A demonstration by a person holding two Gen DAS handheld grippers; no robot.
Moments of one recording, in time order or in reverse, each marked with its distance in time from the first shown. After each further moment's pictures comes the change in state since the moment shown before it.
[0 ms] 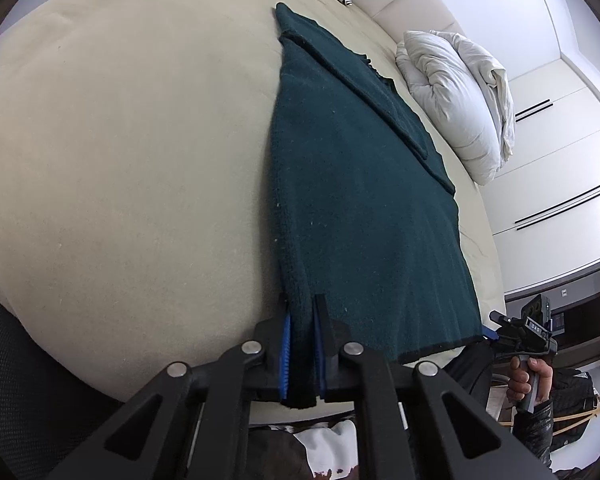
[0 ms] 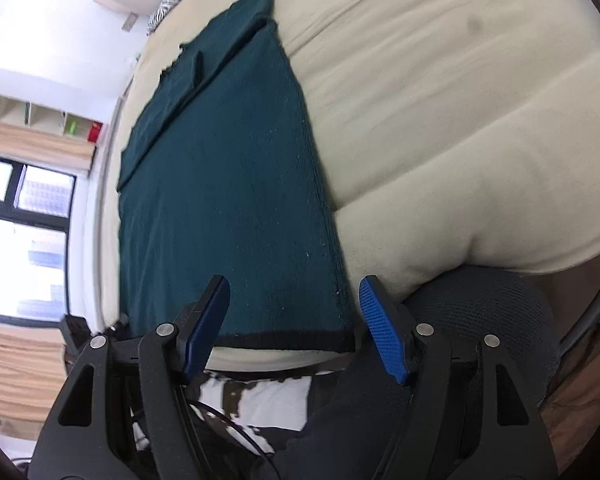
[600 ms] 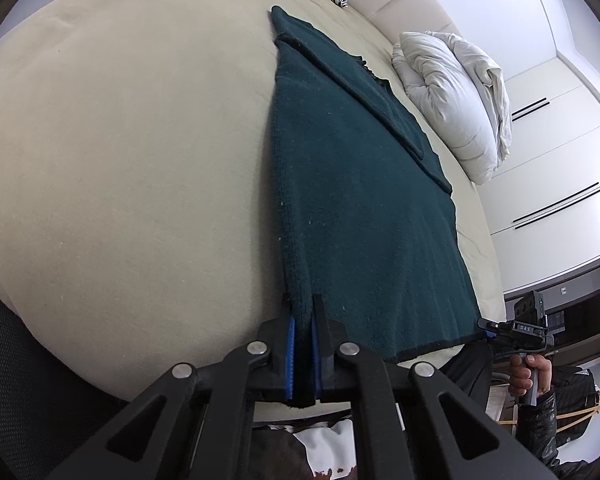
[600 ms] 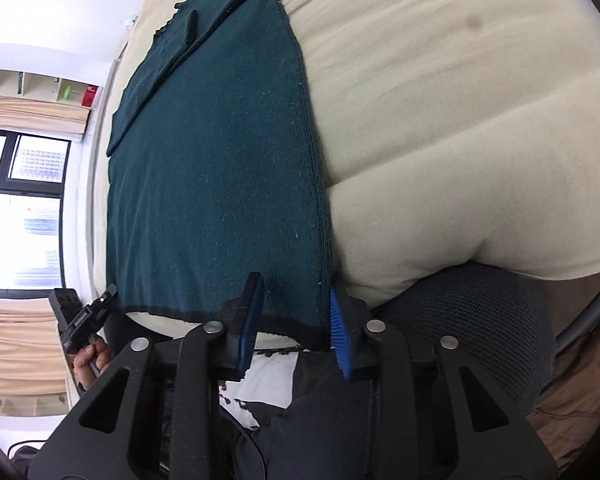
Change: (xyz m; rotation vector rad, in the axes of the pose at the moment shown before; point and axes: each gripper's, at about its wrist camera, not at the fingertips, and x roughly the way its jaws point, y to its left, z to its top) left arm 0.000 -0.003 -0.002 0.009 -0.012 -0.003; right arm 0.021 -0.005 0.007 -0.027 0.125 0.012
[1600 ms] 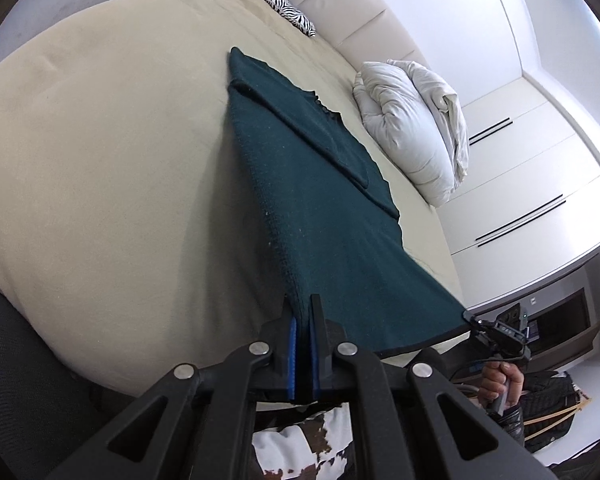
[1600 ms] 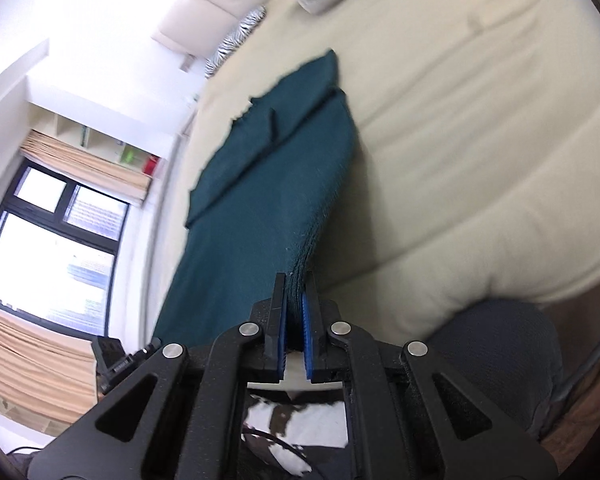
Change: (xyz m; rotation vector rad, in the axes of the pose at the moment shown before) left arm -0.035 -0.025 0.006 0.006 -0.104 -0.142; right arm -0.076 0.033 -0.014 -0.044 -0.345 0.192
